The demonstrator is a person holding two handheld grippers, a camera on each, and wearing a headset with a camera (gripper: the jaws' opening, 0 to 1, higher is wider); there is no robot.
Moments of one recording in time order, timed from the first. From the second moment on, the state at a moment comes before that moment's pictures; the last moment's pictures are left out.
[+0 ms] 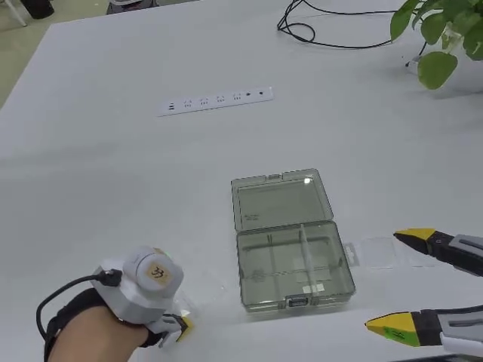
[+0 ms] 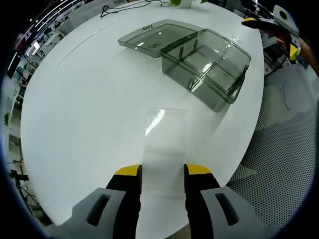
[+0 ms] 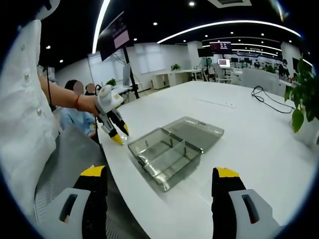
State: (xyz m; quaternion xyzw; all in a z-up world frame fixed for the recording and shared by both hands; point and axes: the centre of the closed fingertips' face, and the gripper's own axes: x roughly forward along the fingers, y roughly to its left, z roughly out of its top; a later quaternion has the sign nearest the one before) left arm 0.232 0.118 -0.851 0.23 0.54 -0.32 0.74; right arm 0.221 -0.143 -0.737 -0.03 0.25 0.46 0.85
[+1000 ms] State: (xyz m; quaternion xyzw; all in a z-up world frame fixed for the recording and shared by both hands) left arm 0.234 0.103 -0.827 0.10 0.51 -0.32 0.79; right arm 0.224 -0.131 -0.723 -0.03 0.26 0.46 0.85
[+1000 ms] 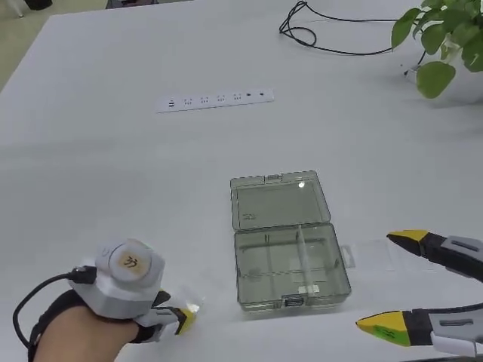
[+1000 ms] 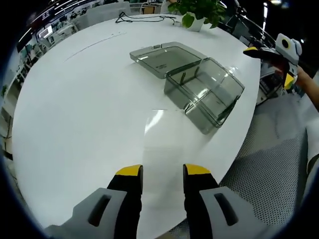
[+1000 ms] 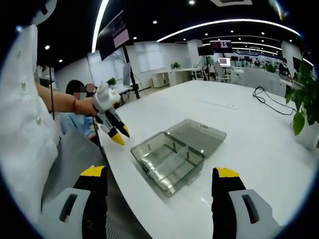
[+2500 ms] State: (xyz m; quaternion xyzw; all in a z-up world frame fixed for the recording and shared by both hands) left arm 0.254 -0.014 -0.673 -0.12 0.29 -0.42 0.85; right arm 0.256 -0.025 -0.649 0.16 0.26 0.40 0.87
